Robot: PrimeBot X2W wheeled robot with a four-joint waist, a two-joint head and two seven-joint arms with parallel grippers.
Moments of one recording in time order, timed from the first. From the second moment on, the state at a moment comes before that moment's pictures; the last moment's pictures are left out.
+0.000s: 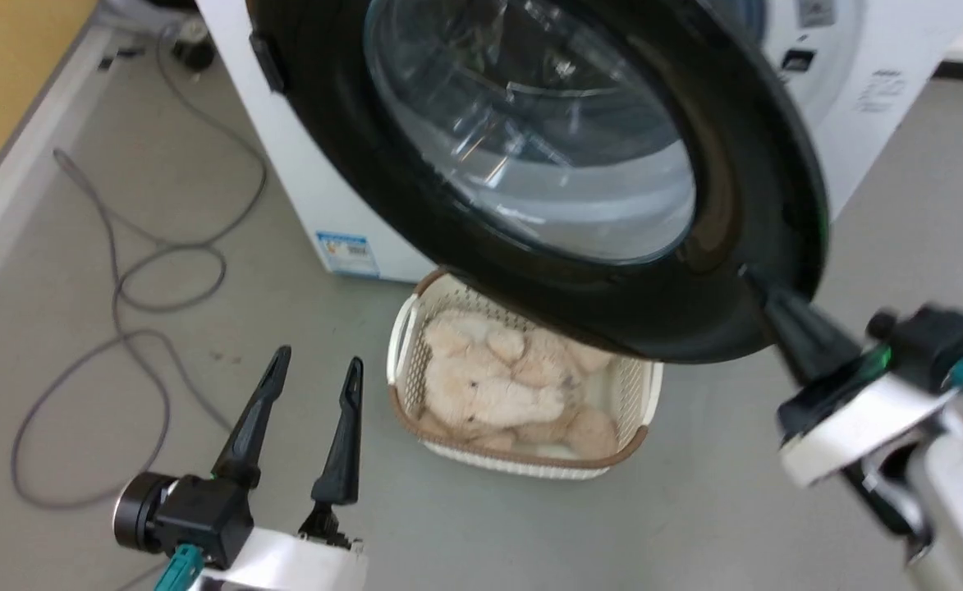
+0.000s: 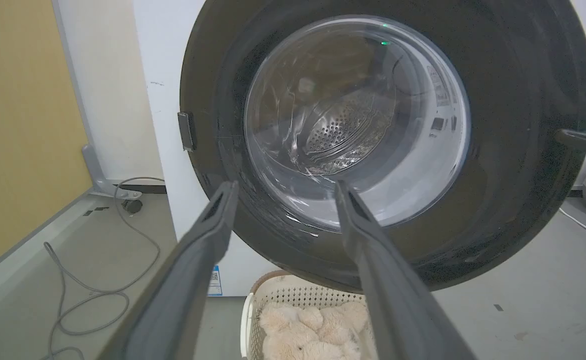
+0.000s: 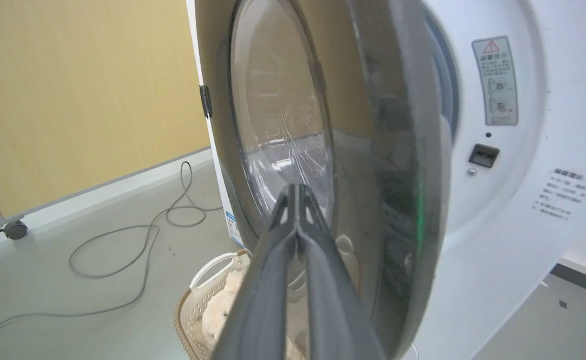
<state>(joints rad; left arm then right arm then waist) 0.00 0.06 -0.09 -0.10 -0.11 -0.13 -0.26 -0.37 -0.41 0.36 0.15 0.41 0.13 -0.19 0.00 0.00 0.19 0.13</state>
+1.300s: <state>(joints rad) -0.15 0.05 -0.14 -0.11 -0.13 -0.12 -0.26 -0.92 -0.52 0.24 0.58 0.55 0.14 -0.06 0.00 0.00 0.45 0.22</state>
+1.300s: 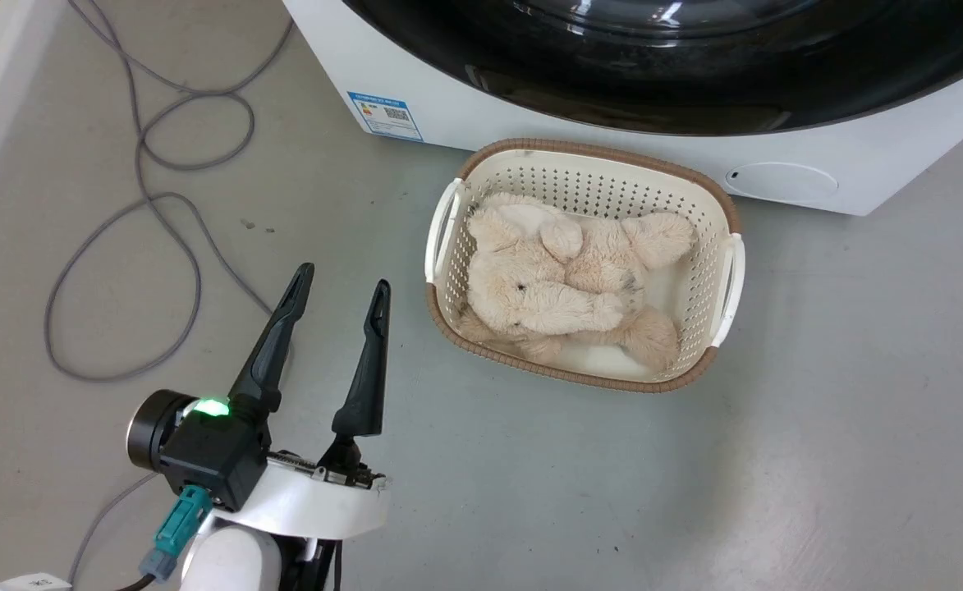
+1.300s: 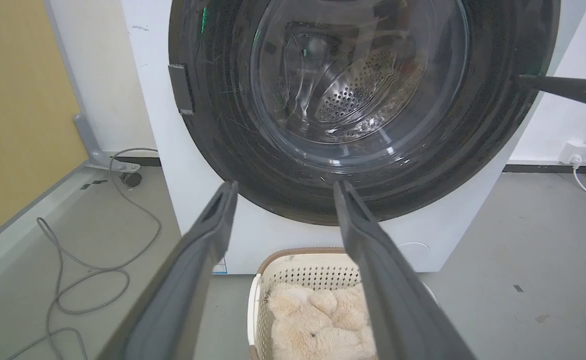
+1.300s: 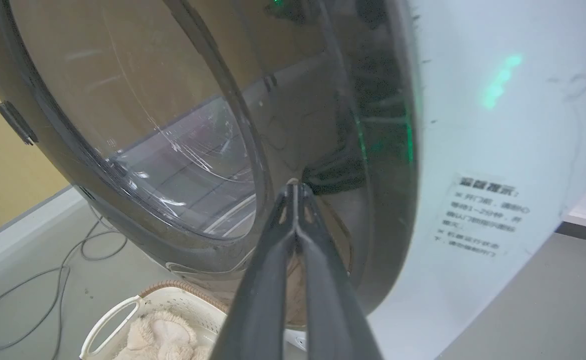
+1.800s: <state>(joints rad) -0.11 0.05 -0.10 -0.08 -0.13 -0.12 -0.26 -0.77 -0.47 0.28 0.59 0.53 0.13 -0.20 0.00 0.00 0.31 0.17</state>
